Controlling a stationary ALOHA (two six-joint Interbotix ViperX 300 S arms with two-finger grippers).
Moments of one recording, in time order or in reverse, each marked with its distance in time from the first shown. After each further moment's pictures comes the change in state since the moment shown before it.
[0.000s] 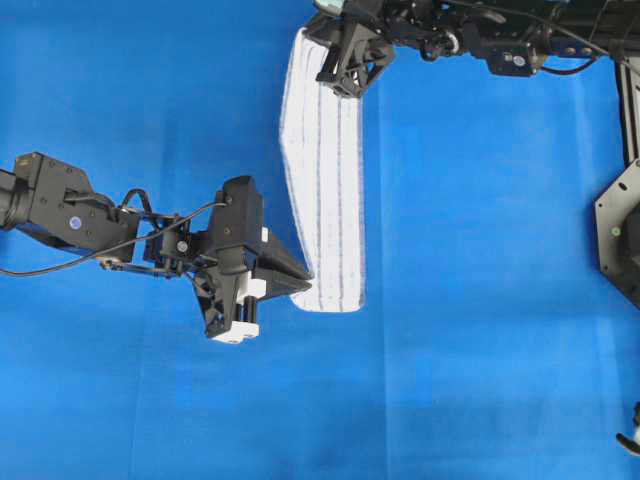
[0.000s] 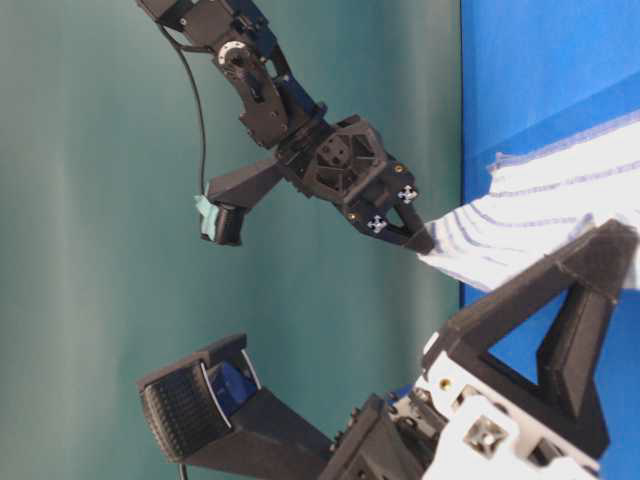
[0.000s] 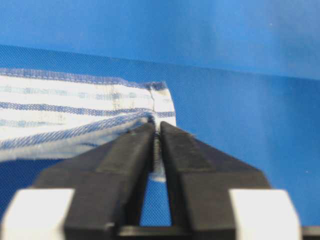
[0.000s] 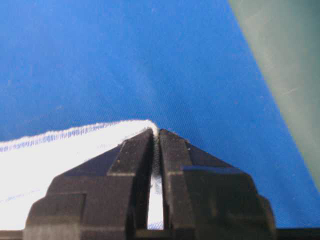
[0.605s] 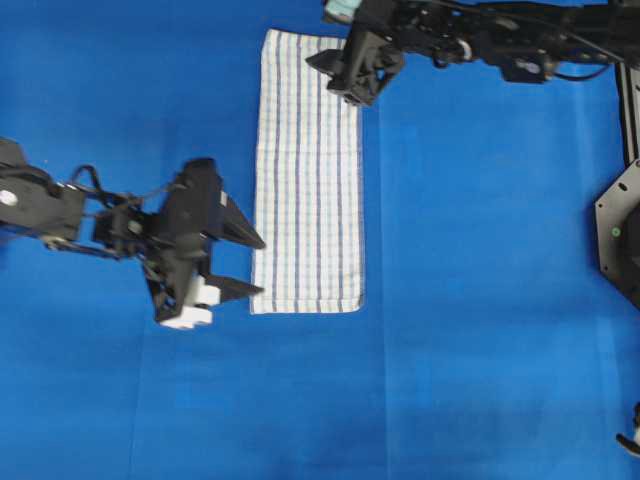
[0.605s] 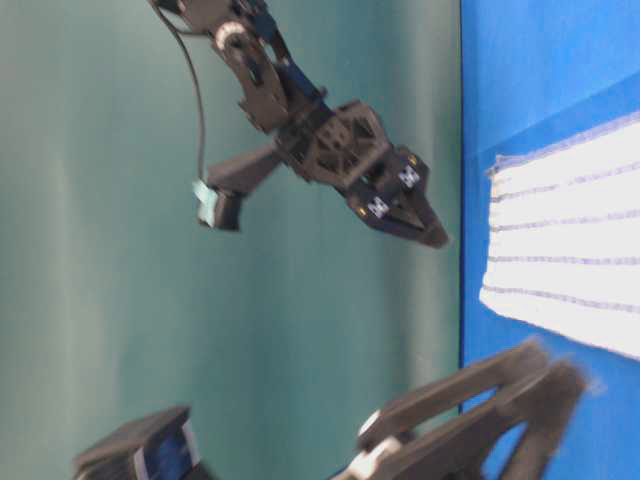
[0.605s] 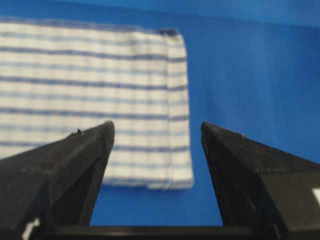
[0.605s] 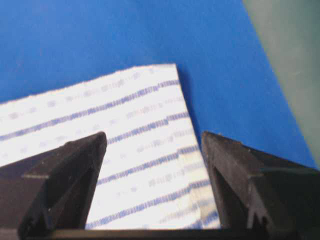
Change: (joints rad) left arm 0.026 -0.241 0.115 0.005 0.249 0.044; right arm 0.006 -0.067 0.066 0.000 -0.002 0.000
